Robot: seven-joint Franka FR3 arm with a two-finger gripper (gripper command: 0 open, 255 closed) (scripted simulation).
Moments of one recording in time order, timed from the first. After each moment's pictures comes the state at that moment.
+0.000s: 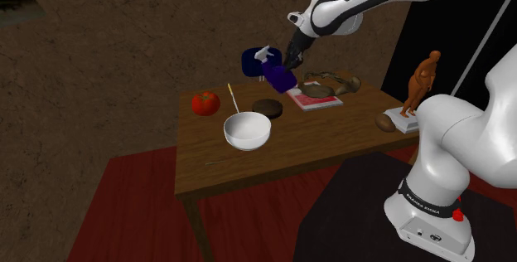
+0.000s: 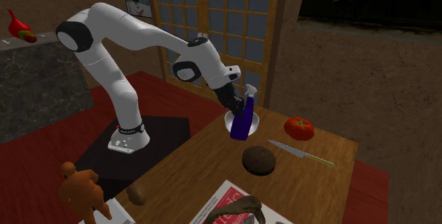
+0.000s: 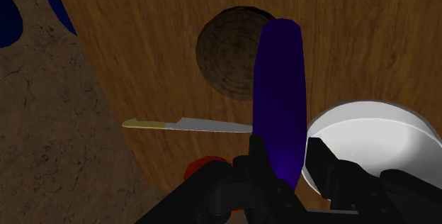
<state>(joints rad) 0.72 -0.30 -0.94 -2.30 -0.08 2.55 -1.07</state>
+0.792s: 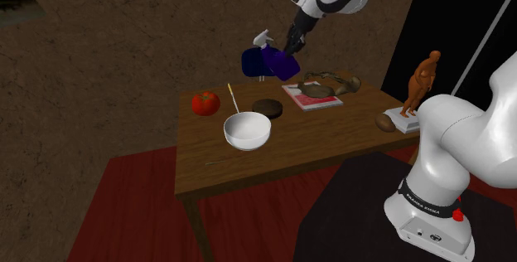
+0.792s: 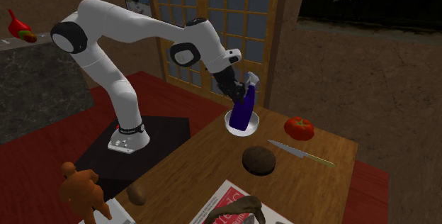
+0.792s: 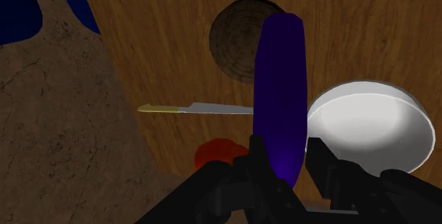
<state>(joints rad) 0.68 -0.36 -0.86 -2.19 -0.14 2.38 -1.00</state>
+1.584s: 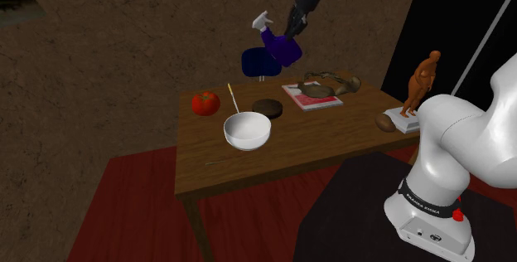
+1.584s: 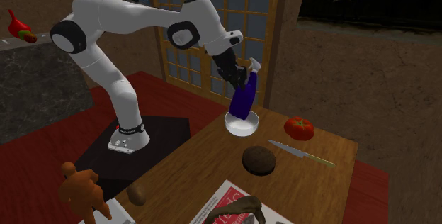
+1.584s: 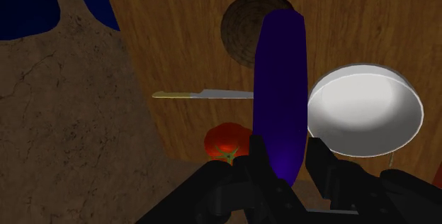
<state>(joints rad) 0.68 -0.38 -0.82 -2.05 -0.14 2.22 -0.98</state>
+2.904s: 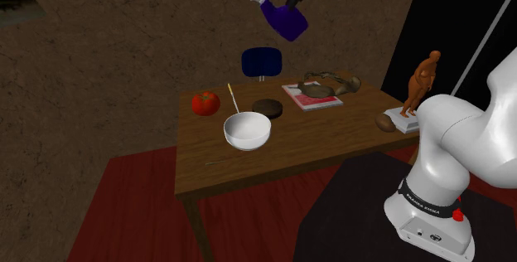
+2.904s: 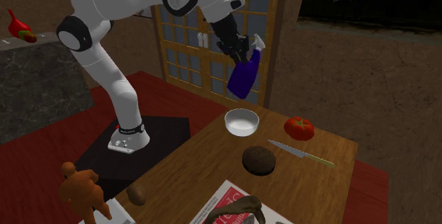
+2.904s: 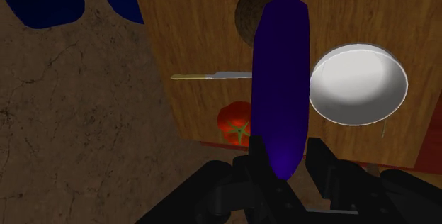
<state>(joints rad) 0.71 -0.33 -0.81 -1.74 -0.10 1.95 -0.98</state>
